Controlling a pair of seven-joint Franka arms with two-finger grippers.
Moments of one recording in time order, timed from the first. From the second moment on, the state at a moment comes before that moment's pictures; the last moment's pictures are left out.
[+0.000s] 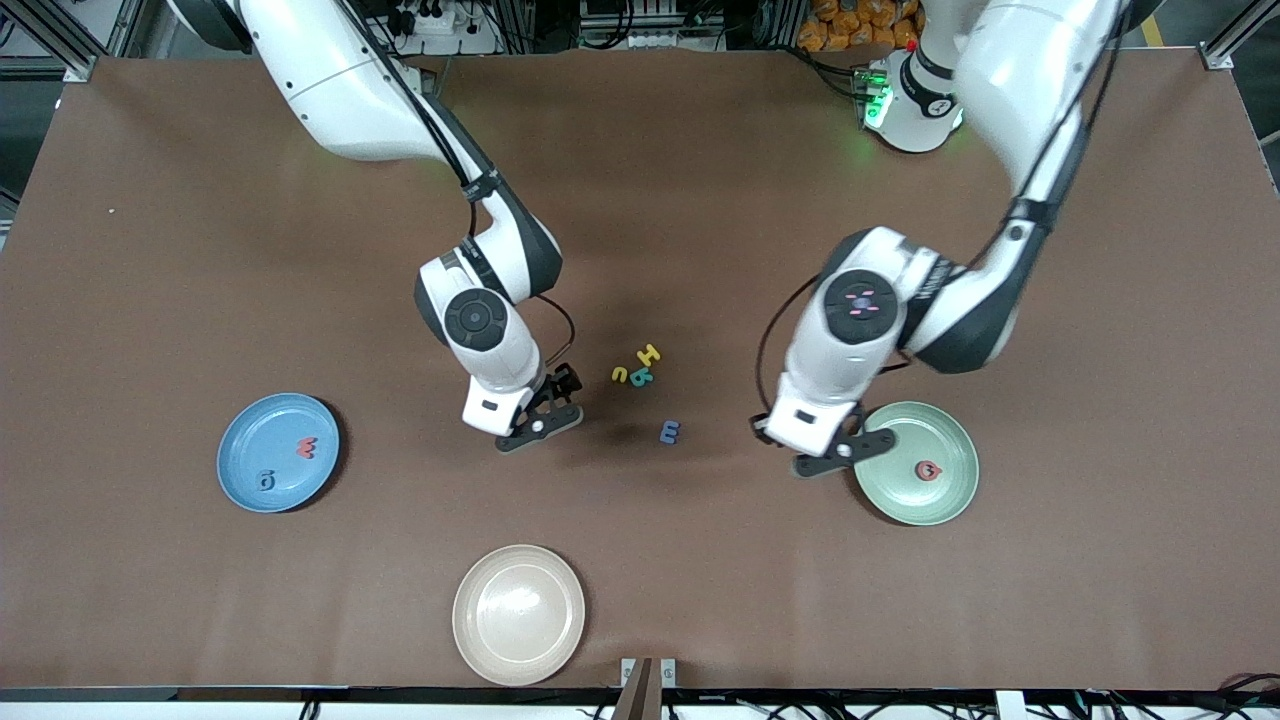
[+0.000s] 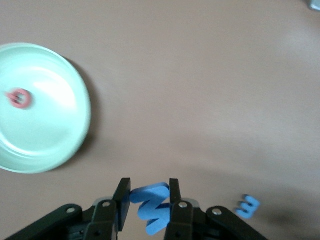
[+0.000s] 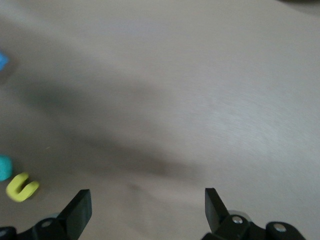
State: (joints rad) left arm -0.13 0.57 -0.38 -1.52 0.30 2.14 -0.86; right arm 0.54 0.67 0.02 -1.65 0.00 2.38 0.03
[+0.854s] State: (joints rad) left arm 0.18 0.55 -0.45 -1.71 0.36 2.14 -0.48; right arm 0.70 0.77 0.02 -1.52 0.00 2.38 -0.53
